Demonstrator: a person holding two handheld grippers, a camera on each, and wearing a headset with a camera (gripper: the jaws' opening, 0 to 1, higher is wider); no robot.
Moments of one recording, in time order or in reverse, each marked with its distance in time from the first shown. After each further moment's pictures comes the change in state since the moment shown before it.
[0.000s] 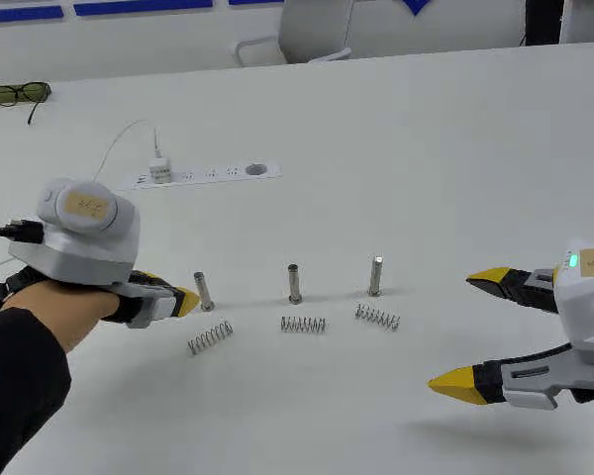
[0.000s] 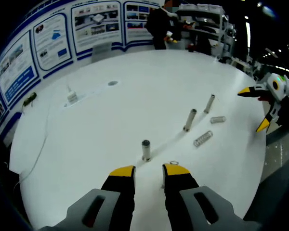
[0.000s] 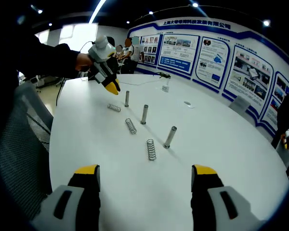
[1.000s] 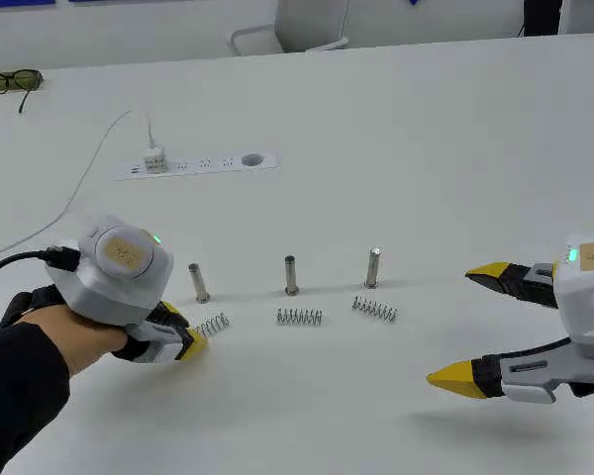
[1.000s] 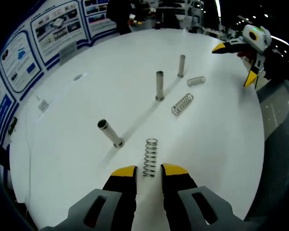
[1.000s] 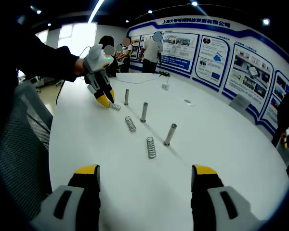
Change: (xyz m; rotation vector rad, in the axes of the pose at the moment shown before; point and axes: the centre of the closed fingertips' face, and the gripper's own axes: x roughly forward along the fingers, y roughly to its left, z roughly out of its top) left arm 0.026 -0.030 -0.037 0.270 0.140 -0.126; right arm 0.001 0.000 -0.004 0.008 0.011 0.000
